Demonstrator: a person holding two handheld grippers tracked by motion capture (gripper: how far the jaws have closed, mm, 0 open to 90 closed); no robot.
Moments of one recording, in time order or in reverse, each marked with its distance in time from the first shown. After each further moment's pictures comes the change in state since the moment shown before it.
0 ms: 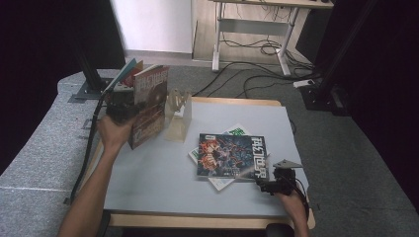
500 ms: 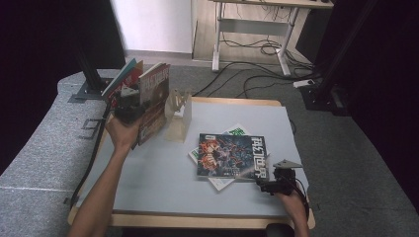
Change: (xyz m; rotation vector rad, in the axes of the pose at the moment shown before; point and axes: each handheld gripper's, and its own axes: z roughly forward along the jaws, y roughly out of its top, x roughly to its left) left arm -0.004 -0.014 0.029 -0.082 0.033 0.004; right arm 0.000 0.000 0.000 -0.001 0.002 0.001
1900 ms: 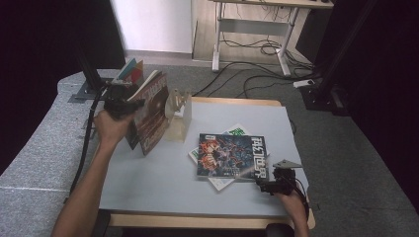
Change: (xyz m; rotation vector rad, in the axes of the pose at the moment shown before) left arm 0.006 0.034 -0.040 0.127 -0.057 -0.016; right arm 0.001 0.000 0.001 0.002 -0.006 -0.006
